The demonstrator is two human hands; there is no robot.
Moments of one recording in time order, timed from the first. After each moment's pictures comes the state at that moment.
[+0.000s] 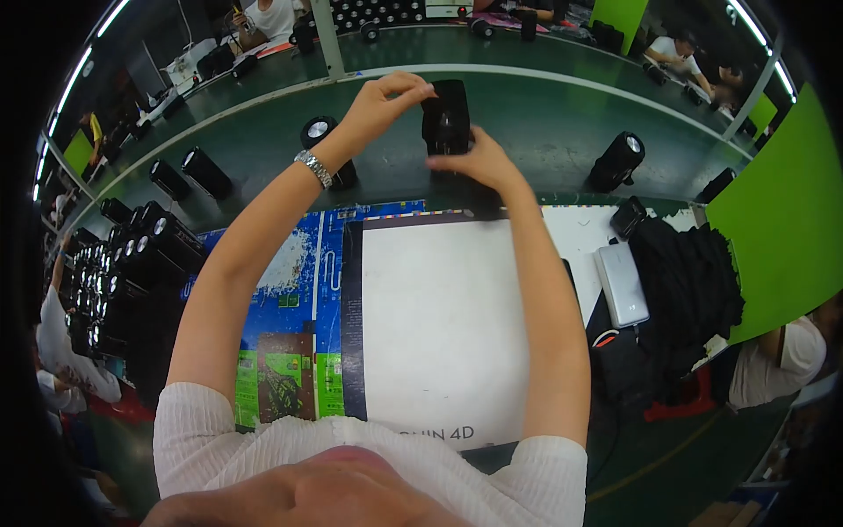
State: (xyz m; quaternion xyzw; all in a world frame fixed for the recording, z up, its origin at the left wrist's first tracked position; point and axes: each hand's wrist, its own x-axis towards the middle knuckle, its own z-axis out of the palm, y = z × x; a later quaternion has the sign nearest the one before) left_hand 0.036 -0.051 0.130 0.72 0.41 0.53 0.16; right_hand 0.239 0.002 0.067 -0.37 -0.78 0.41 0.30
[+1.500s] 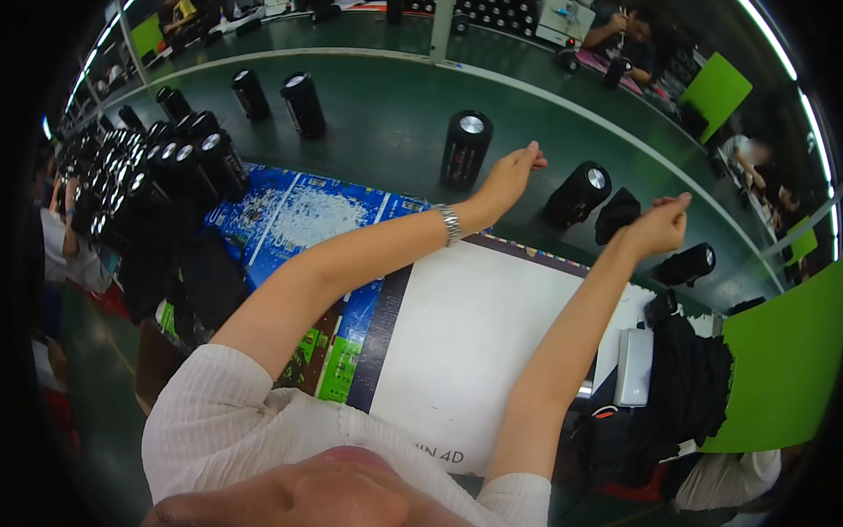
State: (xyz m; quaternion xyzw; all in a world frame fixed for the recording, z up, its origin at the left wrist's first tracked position) left_hand 0.101 -0.043 0.048 0.44 0.50 0.65 0.37; right_hand 0.285 0.029 0.120 -0.39 -0.36 0.23 0.82
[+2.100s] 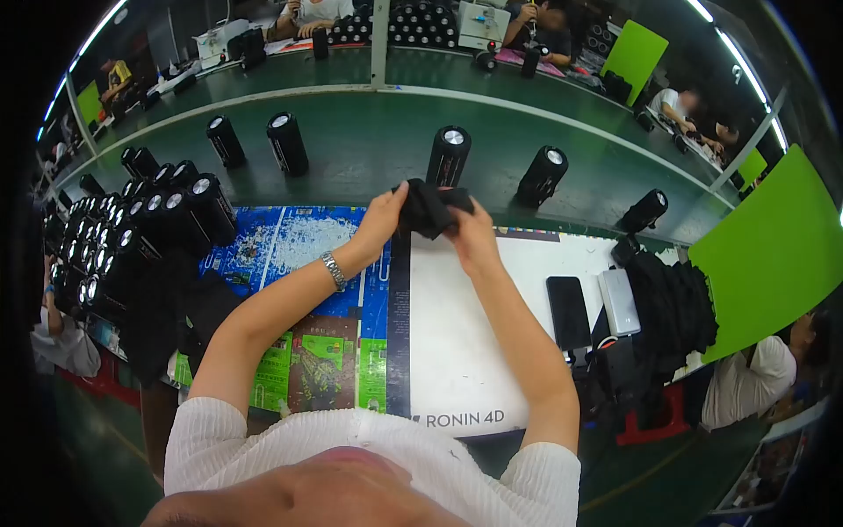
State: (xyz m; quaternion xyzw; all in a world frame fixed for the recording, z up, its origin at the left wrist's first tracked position) left_hand 0.017 -0.194 0.038 0.38 0.53 0.61 0.44; right_hand 0.178 -0.136 0.045 -0.27 -0.45 0.73 0.42
